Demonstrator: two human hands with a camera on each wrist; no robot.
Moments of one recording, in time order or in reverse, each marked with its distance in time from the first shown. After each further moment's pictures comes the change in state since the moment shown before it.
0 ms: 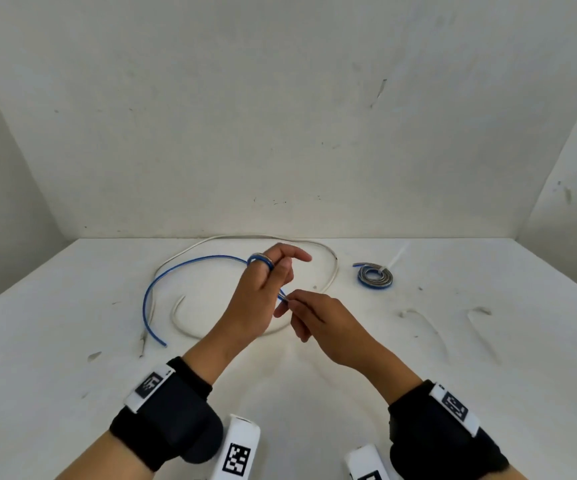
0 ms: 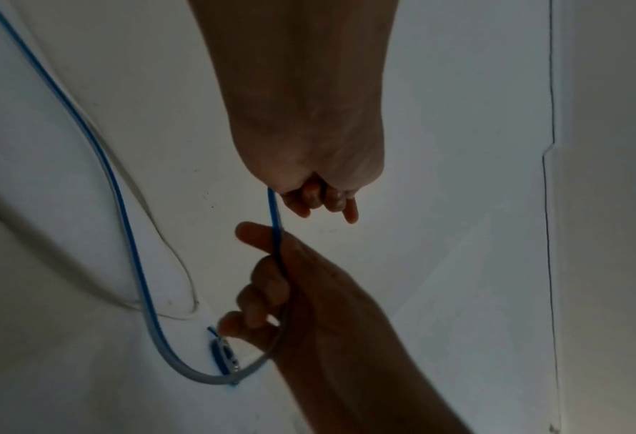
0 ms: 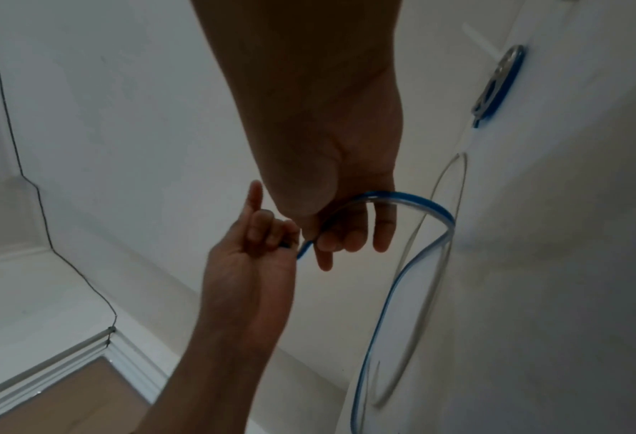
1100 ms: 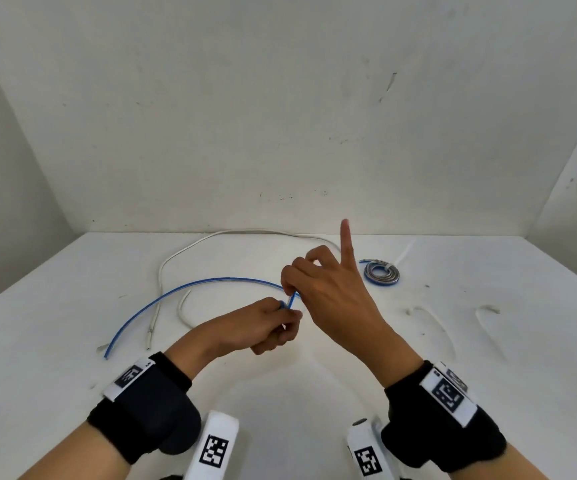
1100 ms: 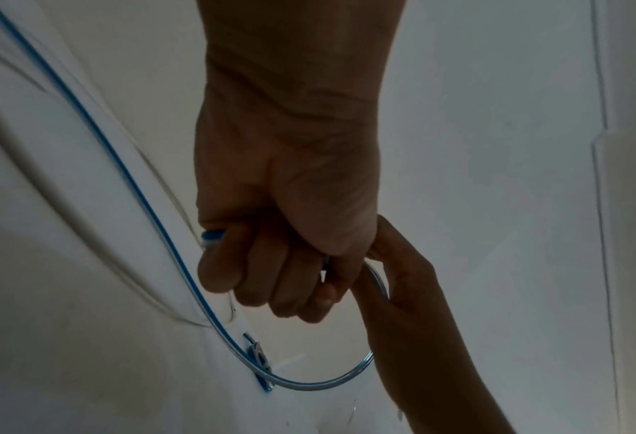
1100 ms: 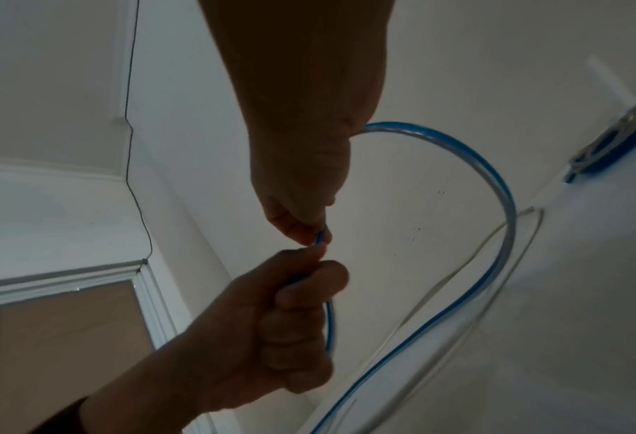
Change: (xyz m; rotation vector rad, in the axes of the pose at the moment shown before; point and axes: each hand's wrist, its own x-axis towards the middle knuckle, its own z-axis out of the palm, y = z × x) left_hand -0.017 -0.011 -0.020 0.183 -0.618 -0.550; right_hand 0.020 -0.007 -0.010 -1.112 0.301 -0.484
